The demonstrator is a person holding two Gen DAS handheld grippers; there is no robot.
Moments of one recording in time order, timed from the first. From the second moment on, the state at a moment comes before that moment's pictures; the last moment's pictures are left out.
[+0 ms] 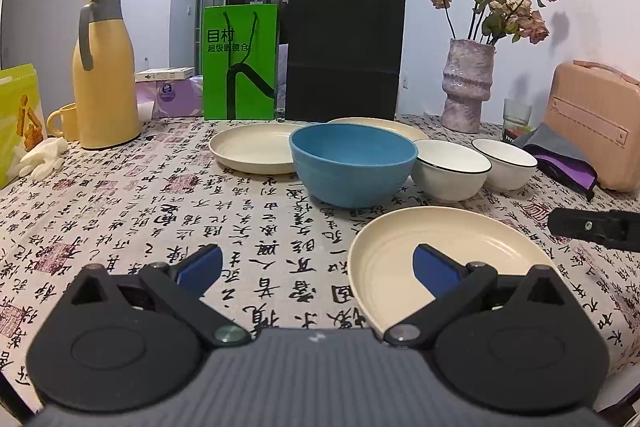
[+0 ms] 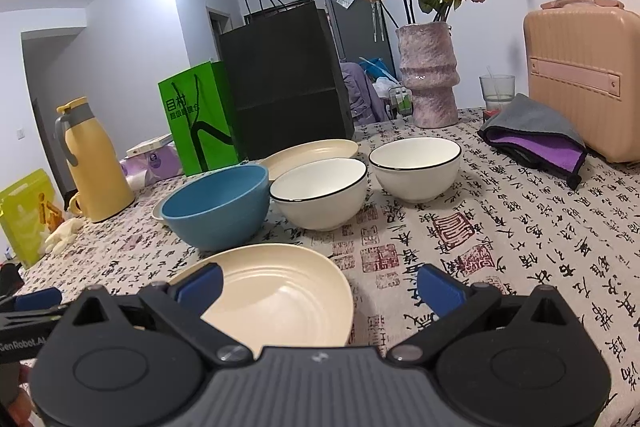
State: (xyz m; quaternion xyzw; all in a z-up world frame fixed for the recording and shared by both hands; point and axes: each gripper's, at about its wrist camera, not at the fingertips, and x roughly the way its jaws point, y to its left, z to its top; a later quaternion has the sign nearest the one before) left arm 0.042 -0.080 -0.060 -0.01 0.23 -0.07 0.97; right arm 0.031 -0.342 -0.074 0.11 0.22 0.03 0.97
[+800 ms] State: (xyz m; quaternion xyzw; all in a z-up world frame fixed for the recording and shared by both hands) left arm 0.049 -0.057 -0.063 -0.03 0.23 -0.06 0.97; right arm 0.040 -0.334 -0.075 0.11 0.23 0.03 0.97
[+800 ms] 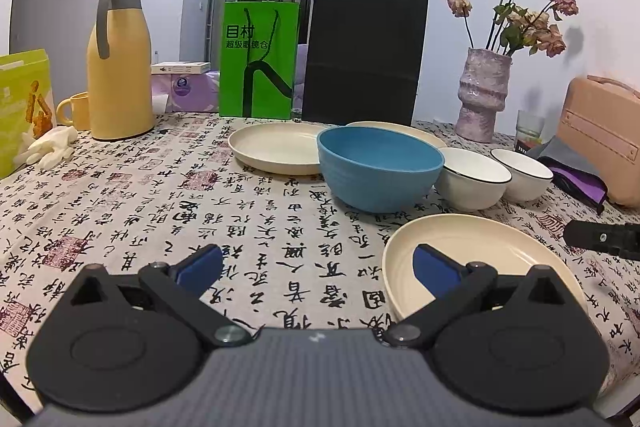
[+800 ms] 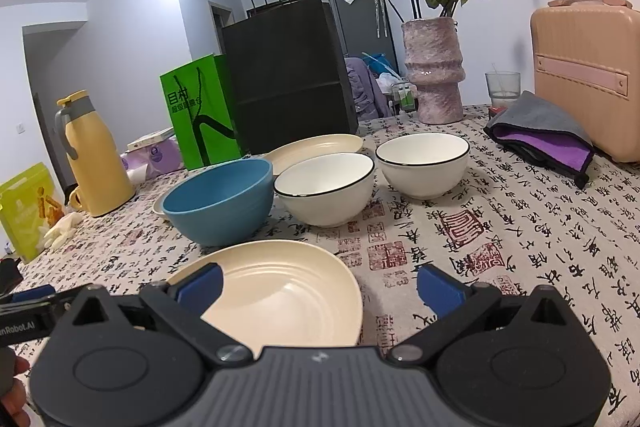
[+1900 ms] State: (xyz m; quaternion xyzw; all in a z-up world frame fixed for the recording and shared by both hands) left arm 0.091 -0.071 -0.024 -0.05 0.23 -0.04 0.97; right arm 0.093 -0.363 -0.034 0.10 0.23 0.07 0.97
